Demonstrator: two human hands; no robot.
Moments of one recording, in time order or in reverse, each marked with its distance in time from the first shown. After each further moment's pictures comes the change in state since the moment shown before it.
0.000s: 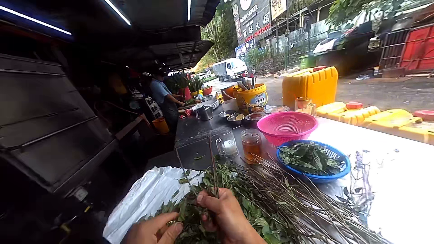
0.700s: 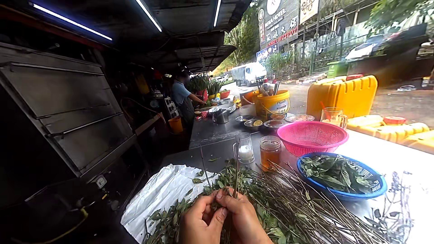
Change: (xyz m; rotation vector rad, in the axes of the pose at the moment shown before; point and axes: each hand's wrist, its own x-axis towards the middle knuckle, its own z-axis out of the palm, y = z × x) left_hand 0.024 0.039 0.074 -0.485 0.445 0.087; right_hand 0.005 0.013 0.006 0.101 0.072 -0.100
